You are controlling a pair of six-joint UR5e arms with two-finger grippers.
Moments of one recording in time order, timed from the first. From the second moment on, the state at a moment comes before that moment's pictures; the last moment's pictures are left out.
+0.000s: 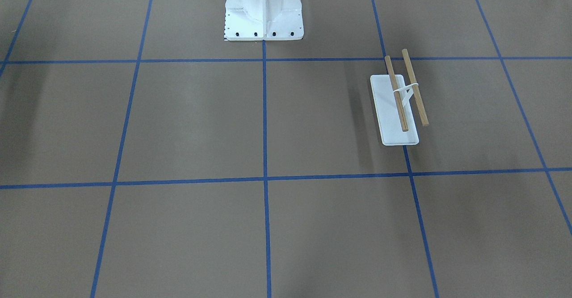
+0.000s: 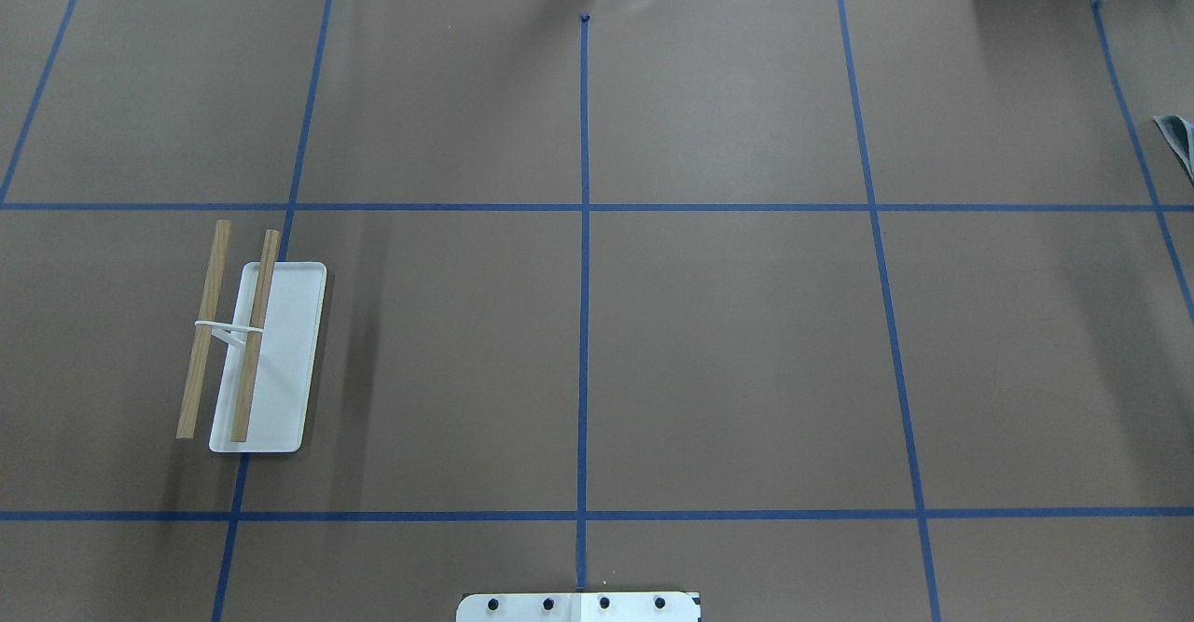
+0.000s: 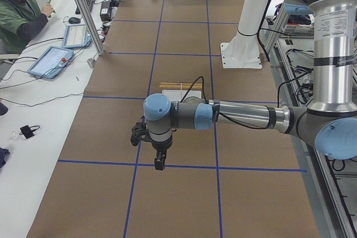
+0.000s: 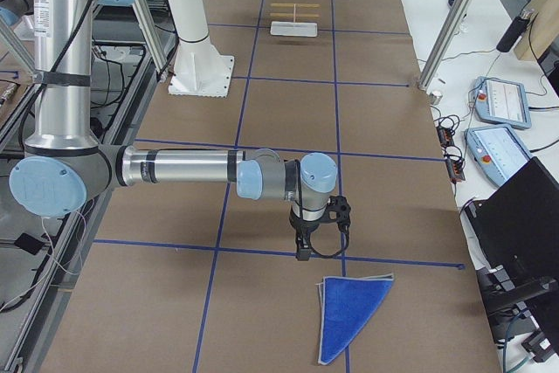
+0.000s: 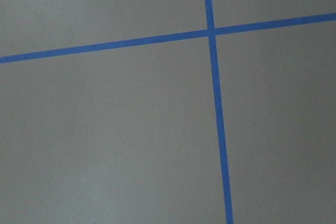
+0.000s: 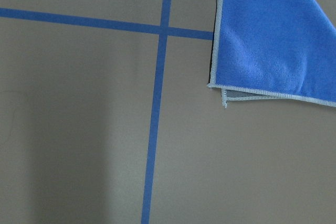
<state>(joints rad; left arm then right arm) -1.55 -1.47 -1.76 -1.50 -2.25 0.09 1.48 -1.65 1.68 -1.61 2.25 -0.03</state>
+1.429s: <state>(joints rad) -1.55 -1.52 -1.81 -1.69 -2.29 0.08 1.49 -1.61 1.92 -1.61 2.24 -0.02</state>
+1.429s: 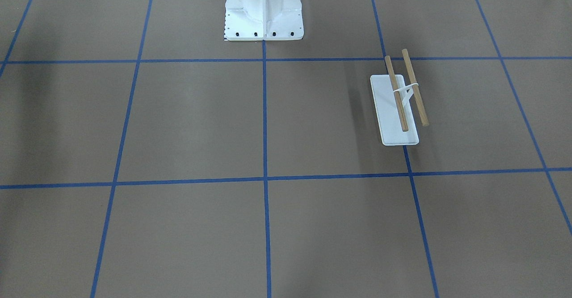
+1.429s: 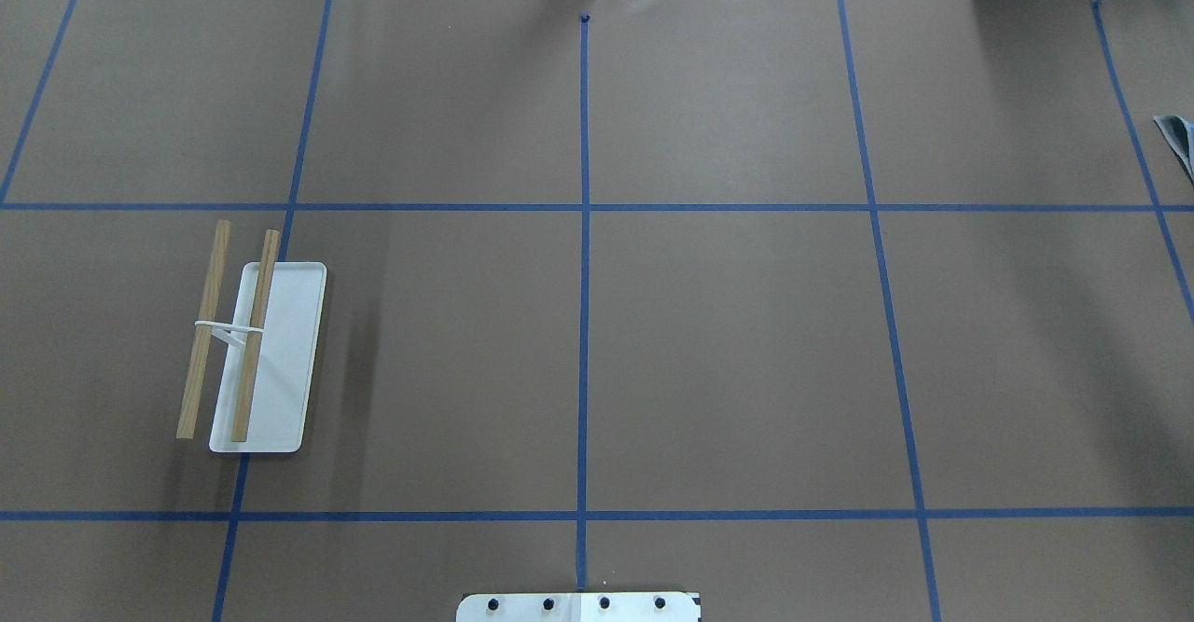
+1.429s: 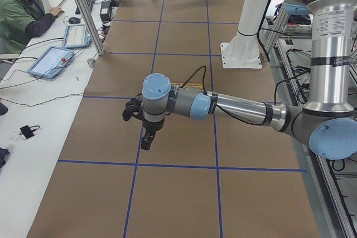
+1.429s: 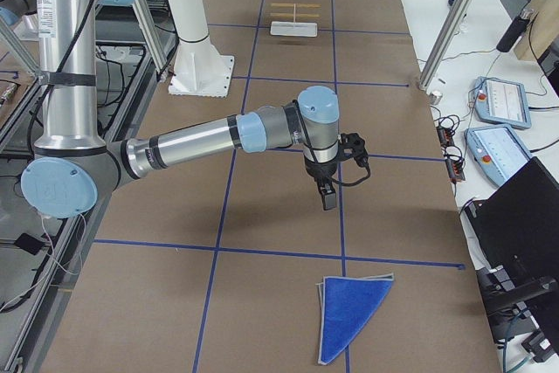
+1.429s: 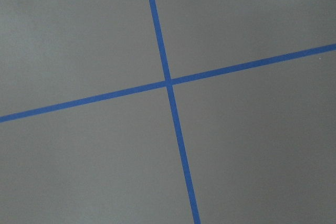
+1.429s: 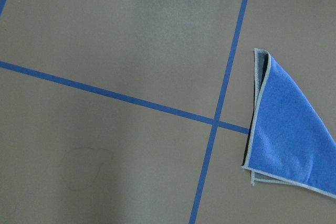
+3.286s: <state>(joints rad) -1.55 -1.50 -1.78 -1.89 -2.30 0.07 1.54 -1.16 0.68 -0.98 2.44 -0.35</state>
